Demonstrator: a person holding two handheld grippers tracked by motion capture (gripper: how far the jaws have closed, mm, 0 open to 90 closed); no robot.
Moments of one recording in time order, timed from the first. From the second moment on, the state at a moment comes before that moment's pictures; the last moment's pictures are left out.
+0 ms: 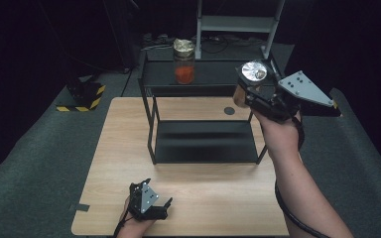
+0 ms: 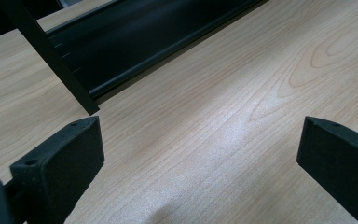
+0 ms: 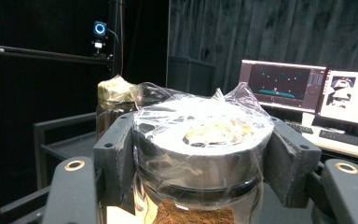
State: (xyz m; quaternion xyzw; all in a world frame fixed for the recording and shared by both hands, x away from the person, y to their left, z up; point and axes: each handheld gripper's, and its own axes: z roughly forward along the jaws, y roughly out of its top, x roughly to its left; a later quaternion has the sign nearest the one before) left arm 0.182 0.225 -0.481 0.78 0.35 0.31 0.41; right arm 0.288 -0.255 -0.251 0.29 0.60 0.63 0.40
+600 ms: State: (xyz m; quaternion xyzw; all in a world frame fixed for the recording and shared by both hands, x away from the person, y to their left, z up) left arm 0.182 0.229 -0.482 0.78 0.35 0.31 0.42; right arm 0.318 -0.238 -0.244 0.30 0.59 0.63 0.40
